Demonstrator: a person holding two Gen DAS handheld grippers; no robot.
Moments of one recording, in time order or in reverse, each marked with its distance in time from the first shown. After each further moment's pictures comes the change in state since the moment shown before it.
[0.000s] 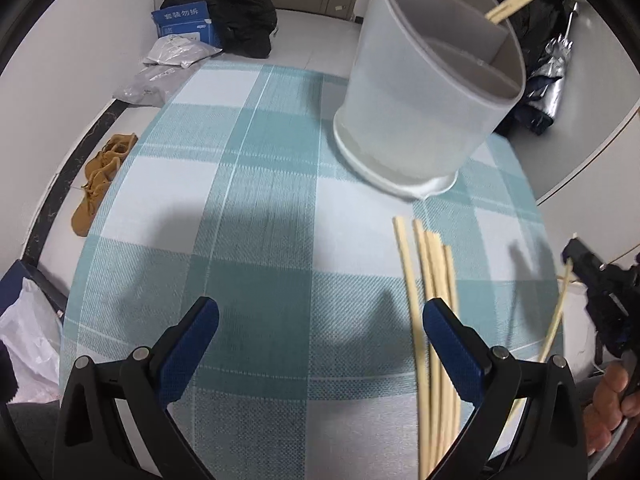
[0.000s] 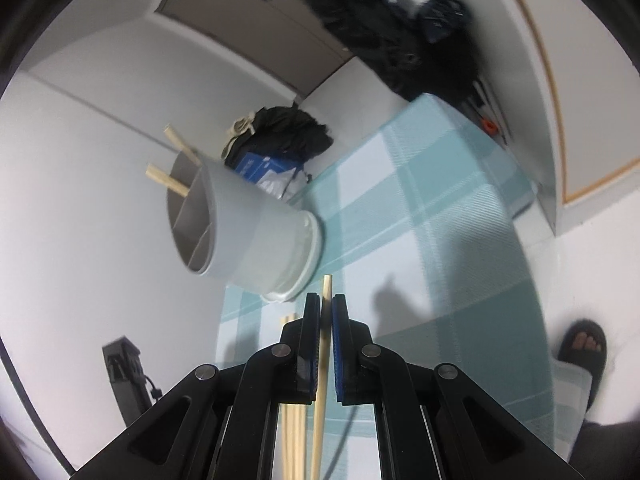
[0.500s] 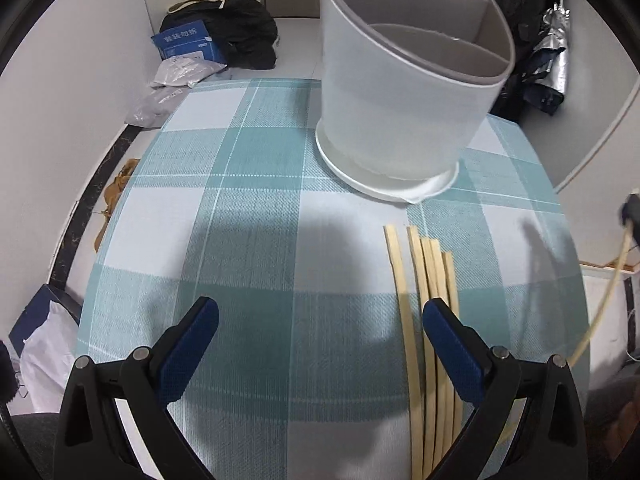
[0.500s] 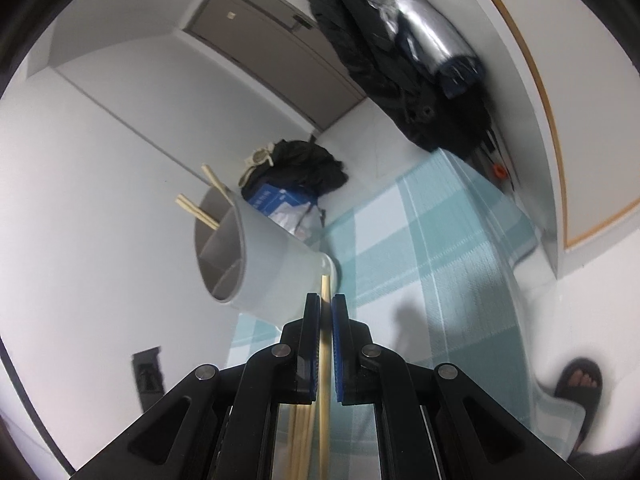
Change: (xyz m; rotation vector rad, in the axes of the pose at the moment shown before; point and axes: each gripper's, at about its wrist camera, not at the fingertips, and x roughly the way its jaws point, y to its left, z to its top) left arm 0.007 -0.027 0.006 0.076 -0.016 0.122; right arm -0.030 0.017 0.009 -0.106 -0.137 0.043
